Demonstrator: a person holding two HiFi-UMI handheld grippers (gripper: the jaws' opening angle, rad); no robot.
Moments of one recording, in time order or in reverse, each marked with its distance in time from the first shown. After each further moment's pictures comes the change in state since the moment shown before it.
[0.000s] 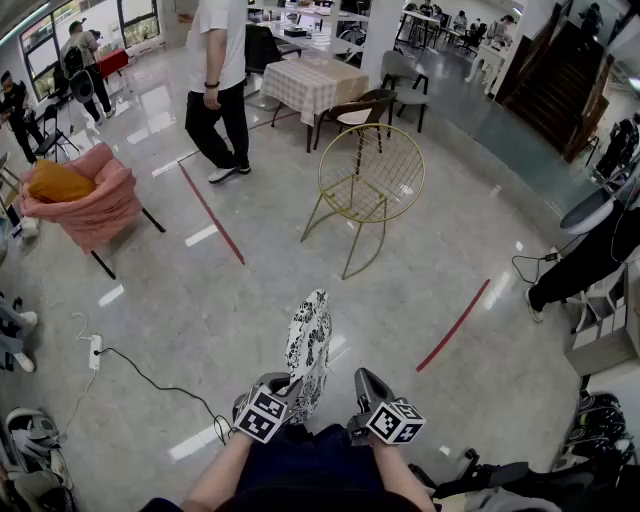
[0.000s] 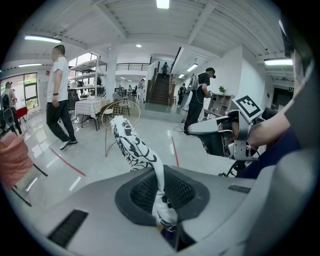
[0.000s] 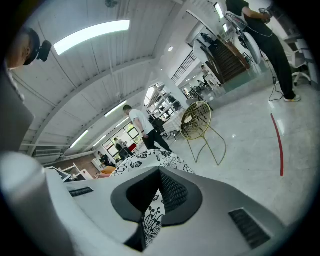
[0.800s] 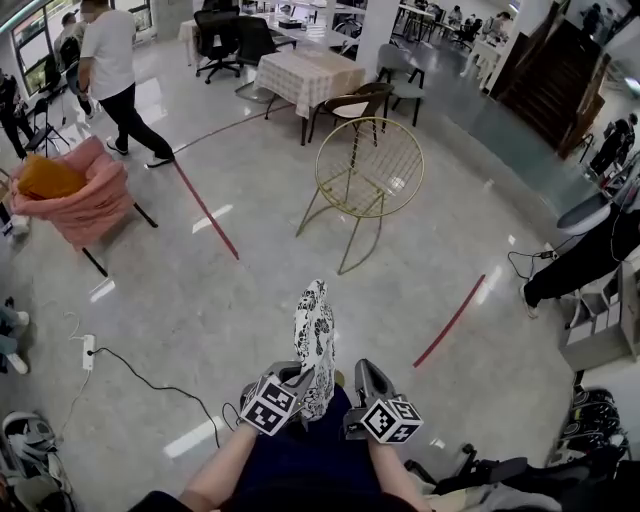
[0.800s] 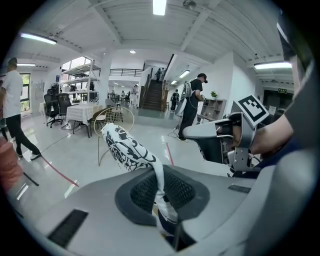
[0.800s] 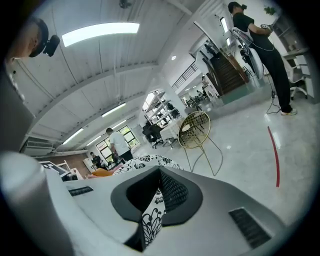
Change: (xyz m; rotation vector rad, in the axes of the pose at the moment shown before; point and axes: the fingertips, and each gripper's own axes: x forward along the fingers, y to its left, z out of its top) left arm 0.011 0.007 0.031 0.052 -0.072 -0.075; right arm 0.015 0.023 0.014 -0.071 -0.081 -0.073
